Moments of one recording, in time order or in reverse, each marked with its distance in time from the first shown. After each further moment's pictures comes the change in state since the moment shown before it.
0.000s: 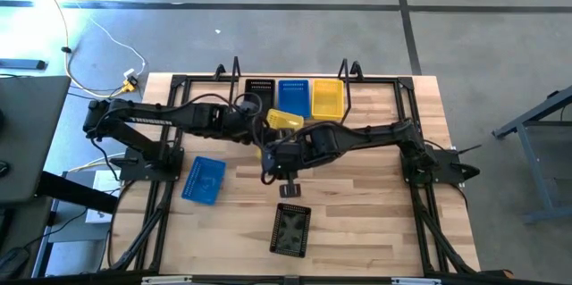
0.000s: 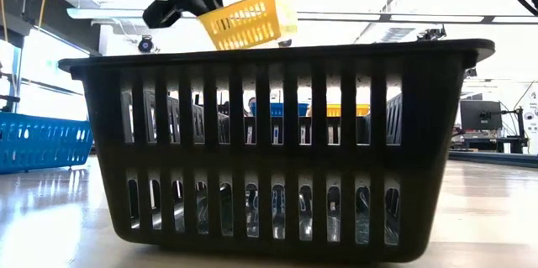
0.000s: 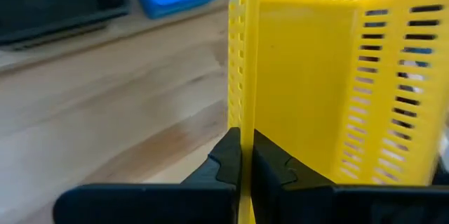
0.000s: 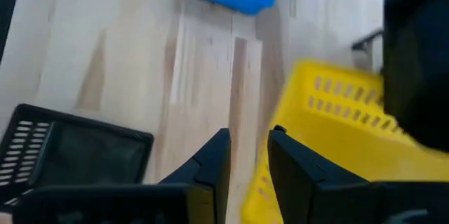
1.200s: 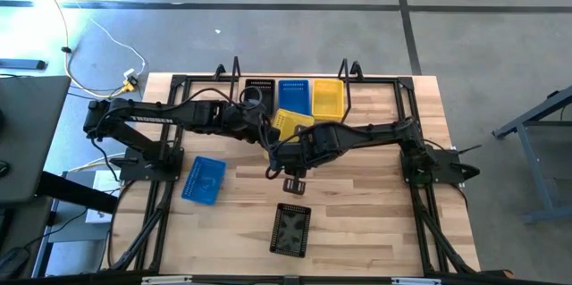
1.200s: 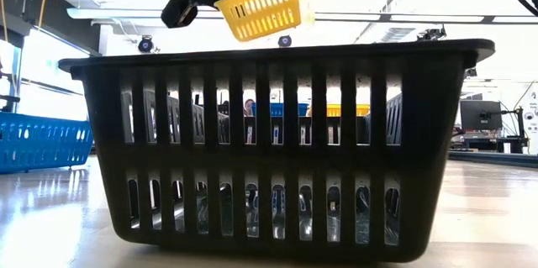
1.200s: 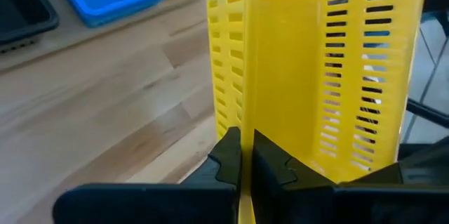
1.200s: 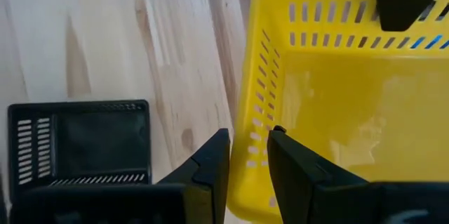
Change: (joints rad) left arm 0.009 -0.005 -0.002 0.133 0.131 0.092; right arm -0.016 -0.003 0.002 -0.210 0.026 0.307
